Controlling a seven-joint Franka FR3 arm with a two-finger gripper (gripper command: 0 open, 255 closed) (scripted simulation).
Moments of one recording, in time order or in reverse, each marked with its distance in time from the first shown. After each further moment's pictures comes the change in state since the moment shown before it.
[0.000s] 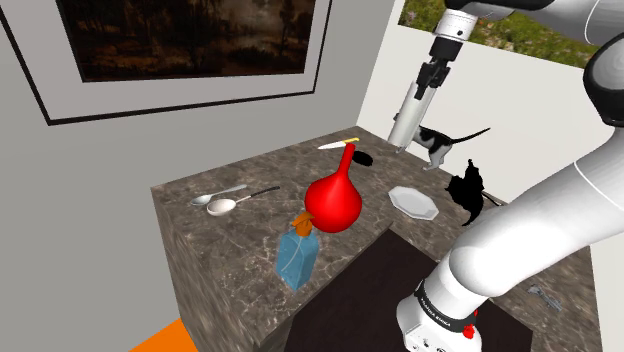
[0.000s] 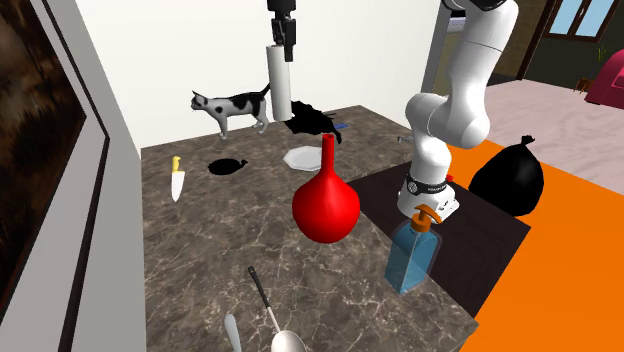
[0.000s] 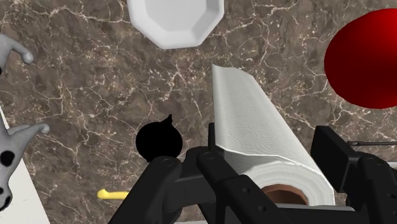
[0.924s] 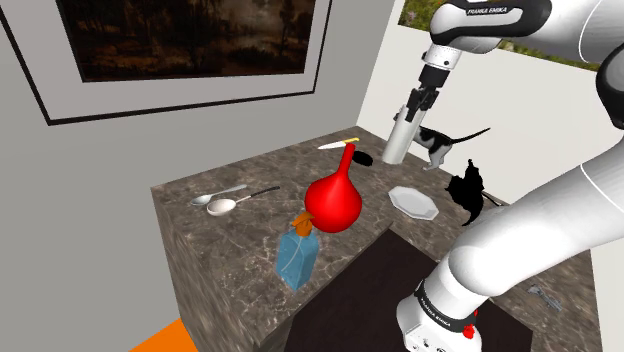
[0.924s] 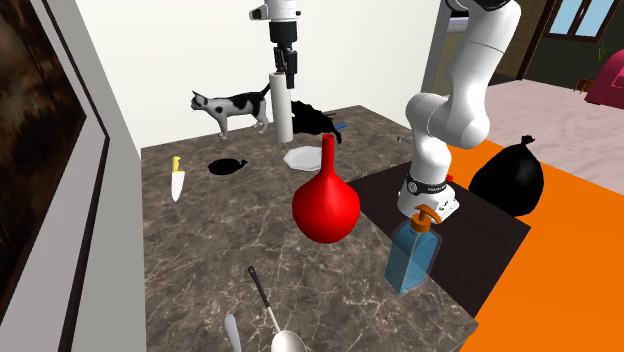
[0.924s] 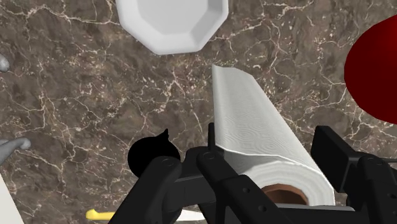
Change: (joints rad) arm -0.013 -0.041 -0.006 -0.226 -0.023 0.189 0.011
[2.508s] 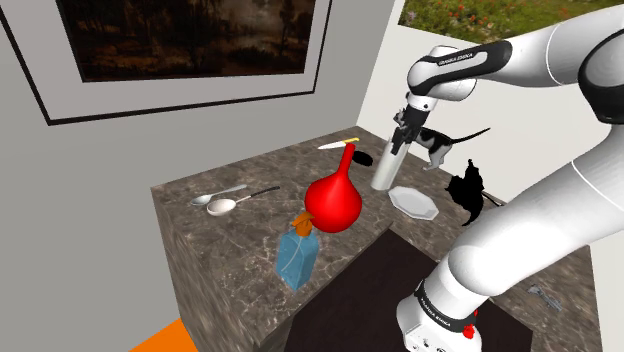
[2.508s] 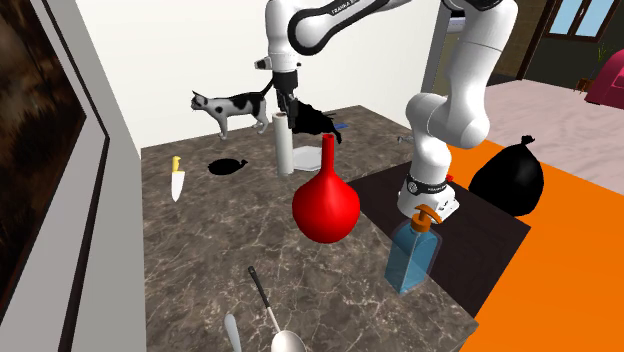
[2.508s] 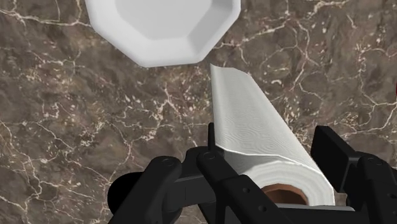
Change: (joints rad) arm -0.006 0.056 -0.047 -0.276 0.004 0.328 -0.021
